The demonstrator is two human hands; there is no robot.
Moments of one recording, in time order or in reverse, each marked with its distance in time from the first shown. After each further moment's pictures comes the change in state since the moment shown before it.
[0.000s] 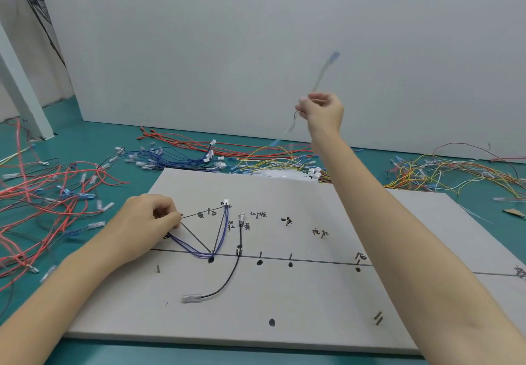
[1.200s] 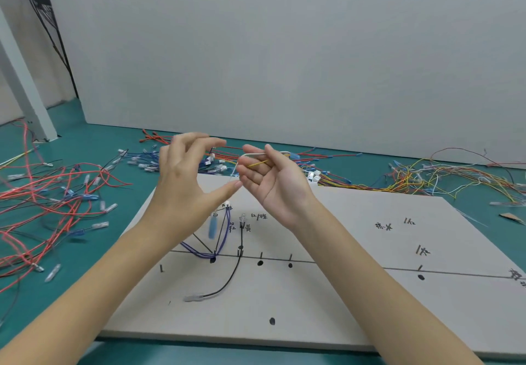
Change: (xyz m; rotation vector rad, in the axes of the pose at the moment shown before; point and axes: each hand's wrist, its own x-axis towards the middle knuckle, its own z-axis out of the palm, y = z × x) left_hand 0.002 0.080 0.008 -0.122 0.418 0.359; right_hand -0.154 -0.018 0.000 0.551 -0.567 0.632
